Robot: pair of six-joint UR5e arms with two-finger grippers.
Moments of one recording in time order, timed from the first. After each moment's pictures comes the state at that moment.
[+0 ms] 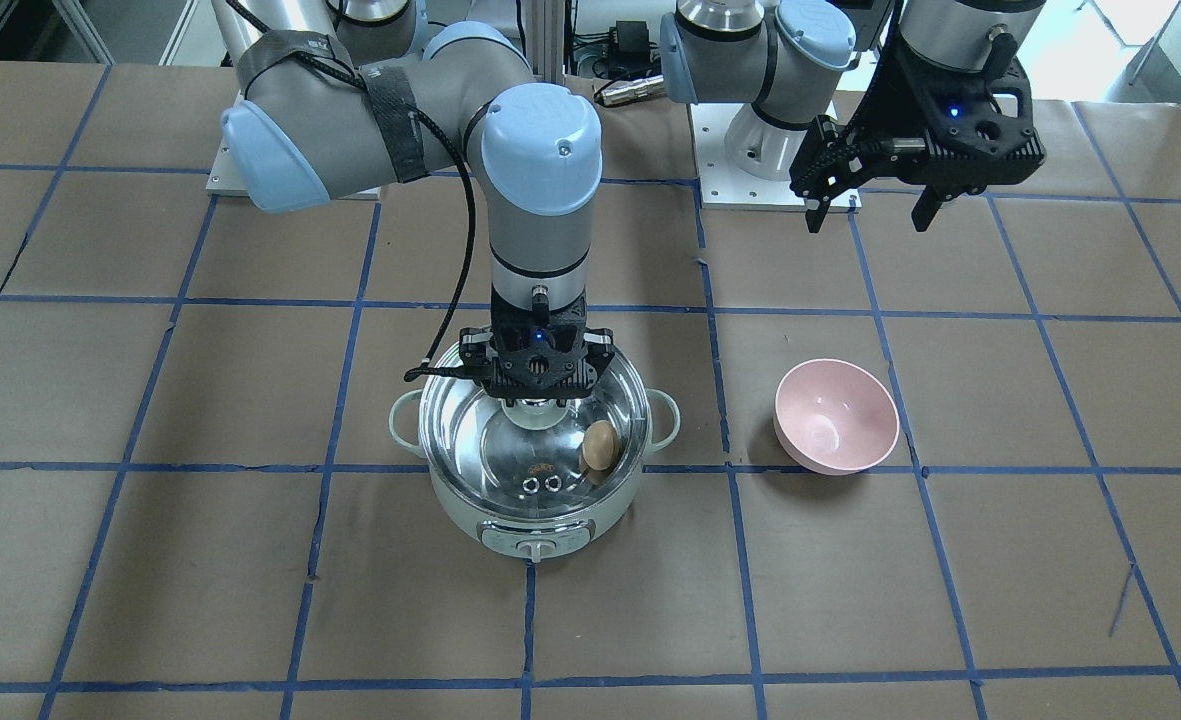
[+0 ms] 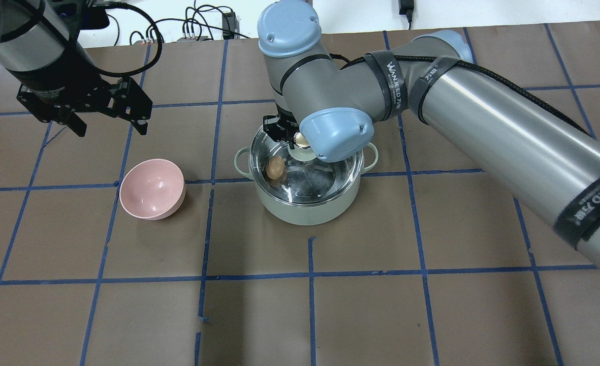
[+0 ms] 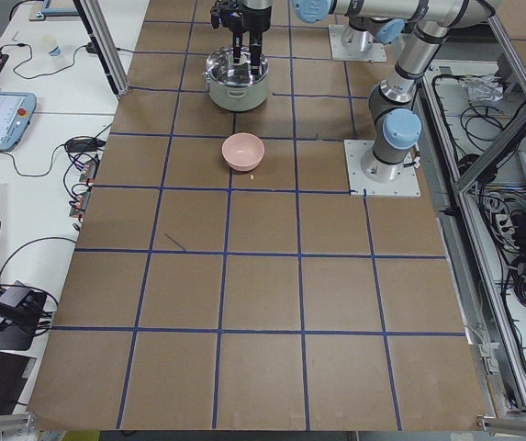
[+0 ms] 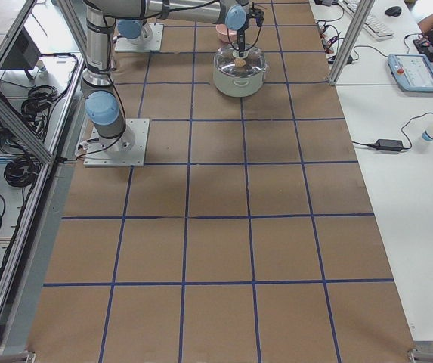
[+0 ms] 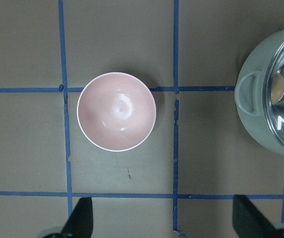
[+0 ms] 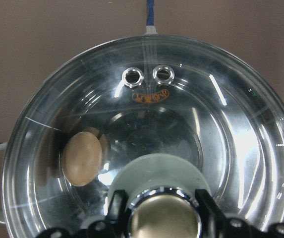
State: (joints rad) left arm -1.52 -1.49 -1.59 -1.60 1.62 0.05; right arm 1.99 -1.19 1.52 -1.98 -1.64 0.40
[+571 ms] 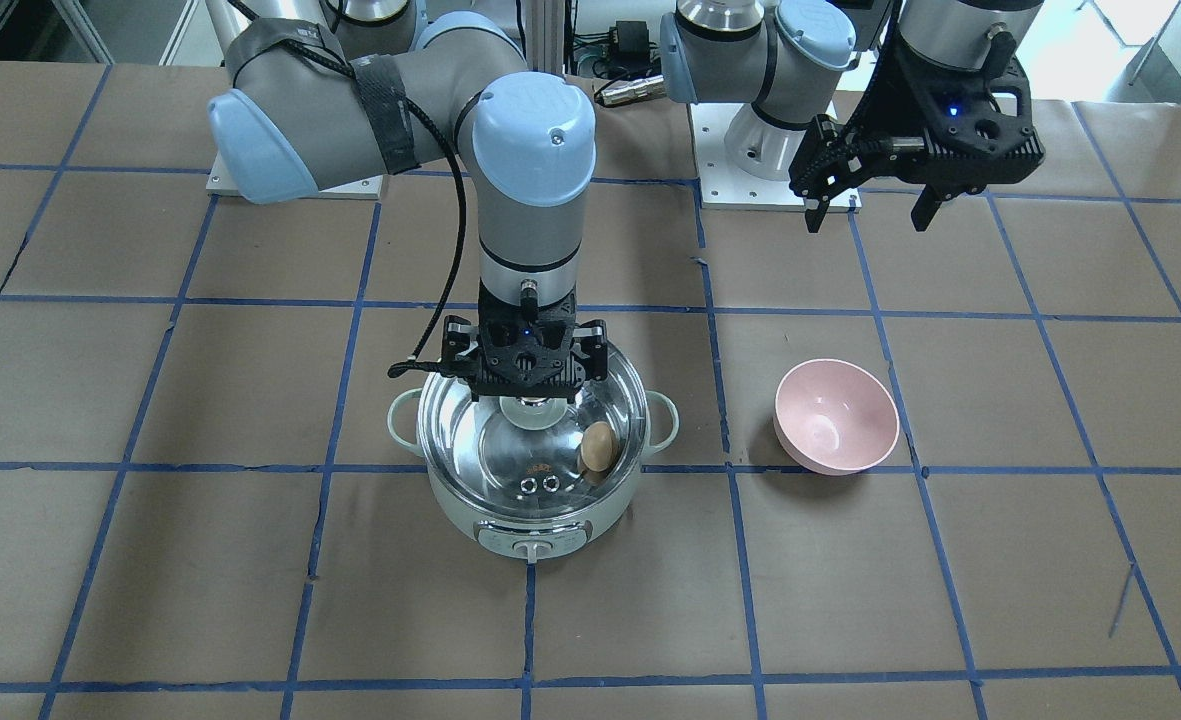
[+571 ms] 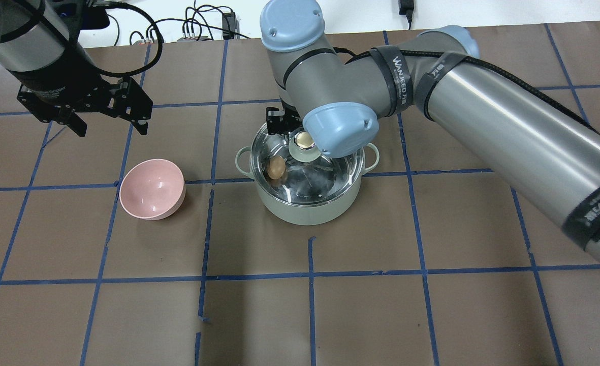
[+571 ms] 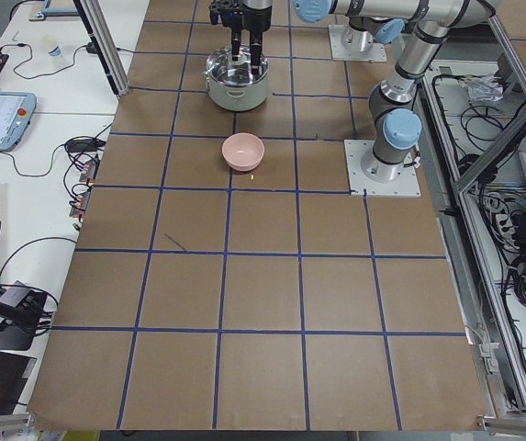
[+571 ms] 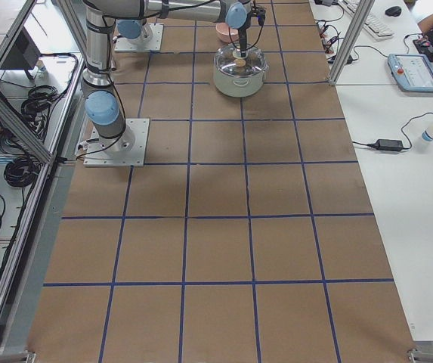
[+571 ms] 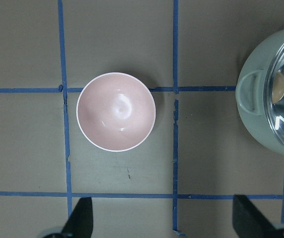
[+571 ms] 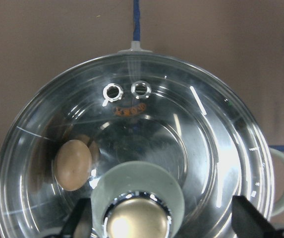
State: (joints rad) left arm -1.52 -1.49 -1.59 -1.60 1.62 0.05; right arm 1.97 -1.22 1.49 -1.92 -1.64 0.40
